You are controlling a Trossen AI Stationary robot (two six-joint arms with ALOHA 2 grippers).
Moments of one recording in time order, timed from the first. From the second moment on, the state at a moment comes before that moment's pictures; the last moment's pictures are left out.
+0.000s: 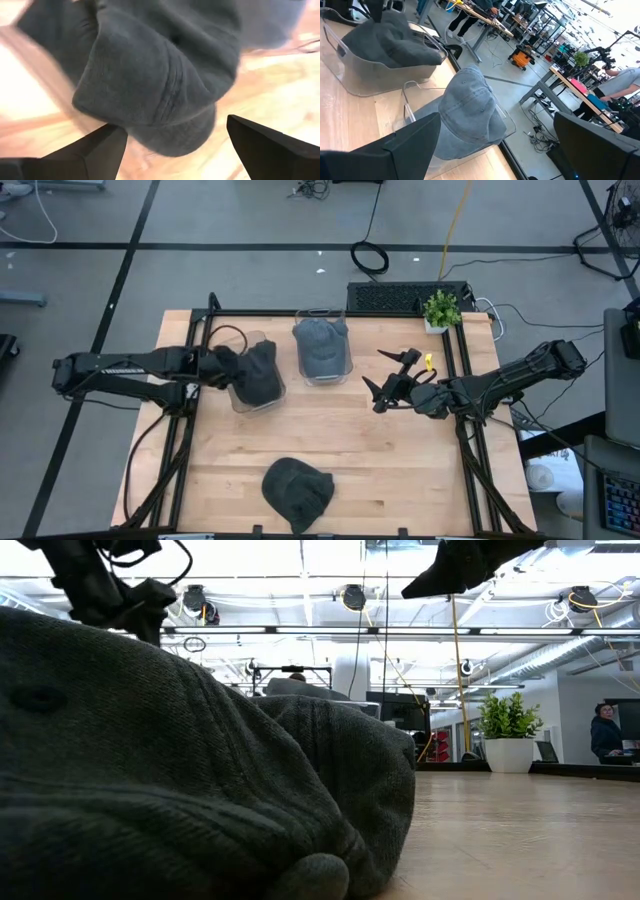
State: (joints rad) left arm 0.12 0.88 0.72 -0.90 -0.16 -1.24; right arm 0.29 1.12 0.73 0.06 0.99 -0.28
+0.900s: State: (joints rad) left arm 0.09 0.88 0.72 -0.90 -0.05 -1.14; right arm 0.29 1.12 0.73 0.06 0.99 -0.28
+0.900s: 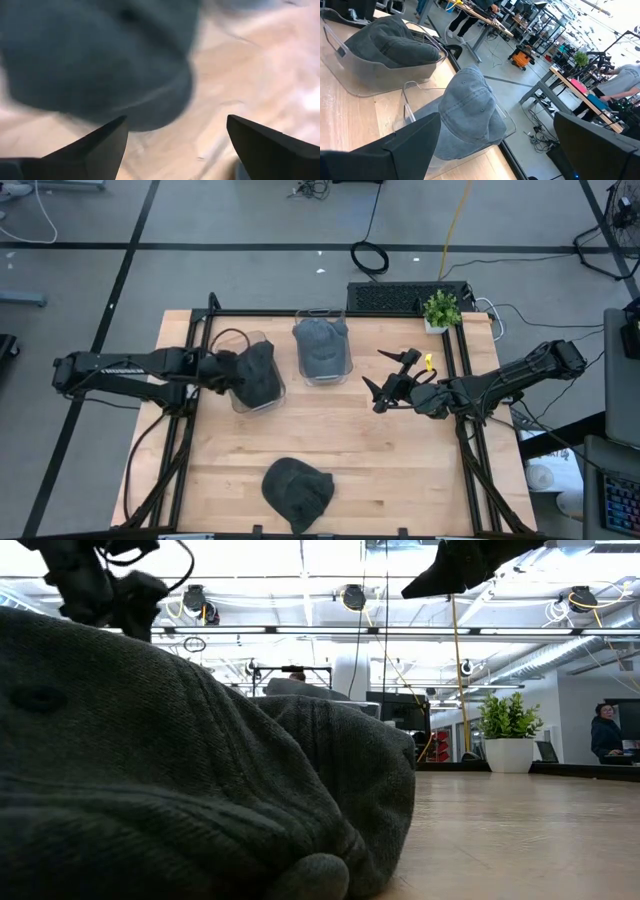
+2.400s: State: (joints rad) left arm 0.13 1.05 0.72 -1.01 -0.24 -0.87; right arm 0.24 1.12 0.70 0.09 0.90 -0.27
